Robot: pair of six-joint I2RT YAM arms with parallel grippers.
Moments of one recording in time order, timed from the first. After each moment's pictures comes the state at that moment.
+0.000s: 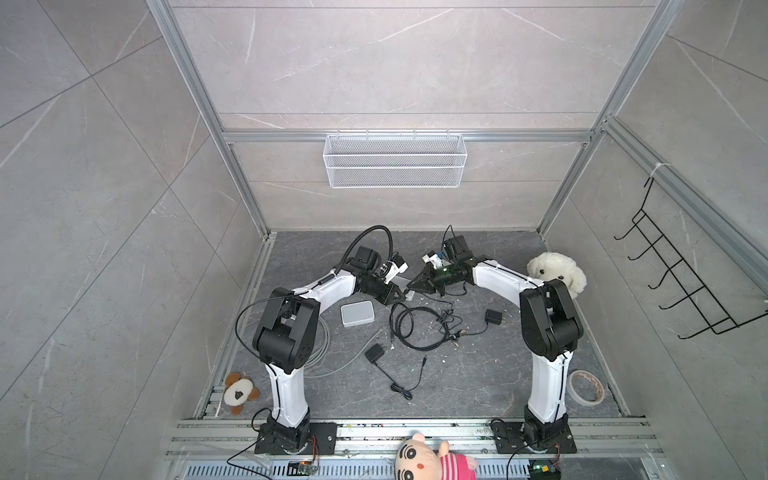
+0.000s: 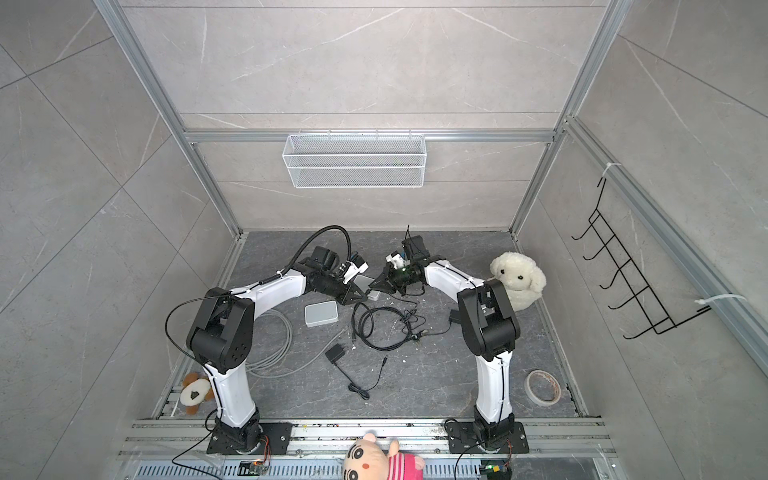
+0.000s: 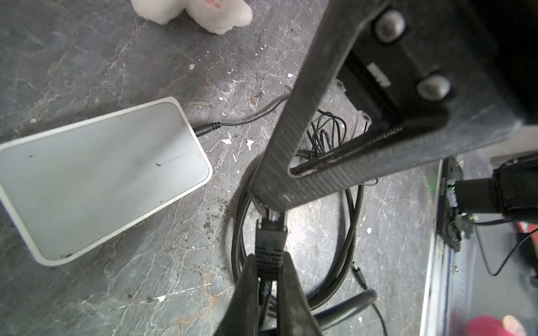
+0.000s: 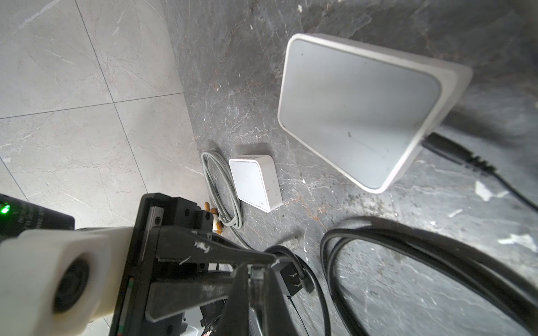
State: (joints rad) left arm -0.44 1.91 1.34 -0.46 0.71 0.17; right arm 0.38 2.03 1.49 -0.41 -0.86 0.79
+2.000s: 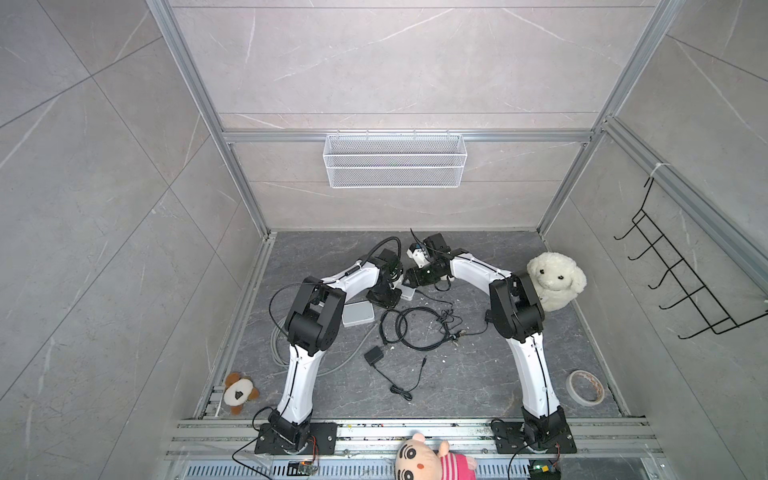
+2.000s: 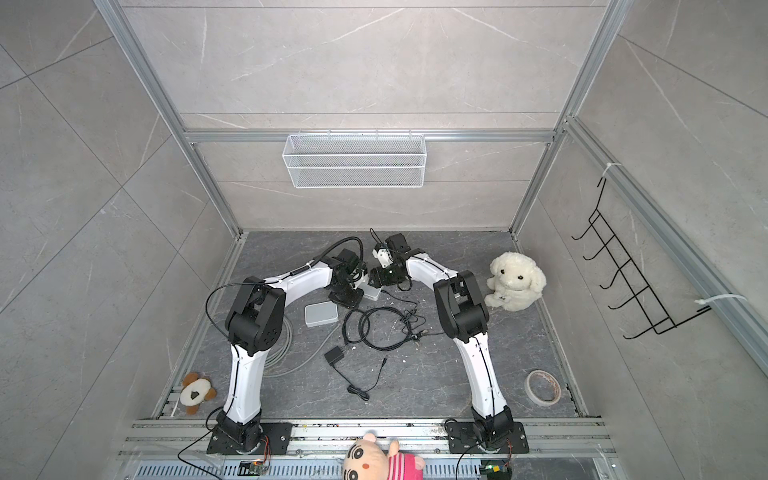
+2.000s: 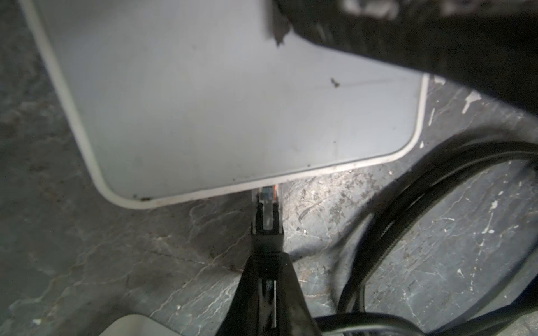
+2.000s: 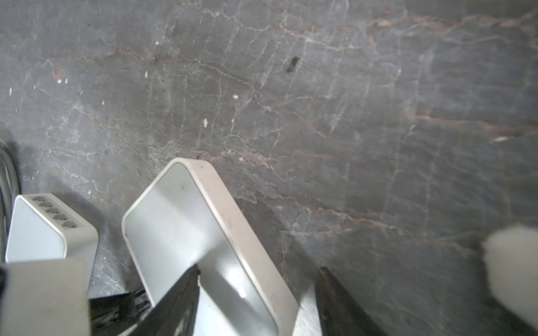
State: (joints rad) left arm -0.55 2.17 1.64 -0.85 0.15 -0.03; right arm 0.43 2.35 1.84 -0.55 -0.40 0.05
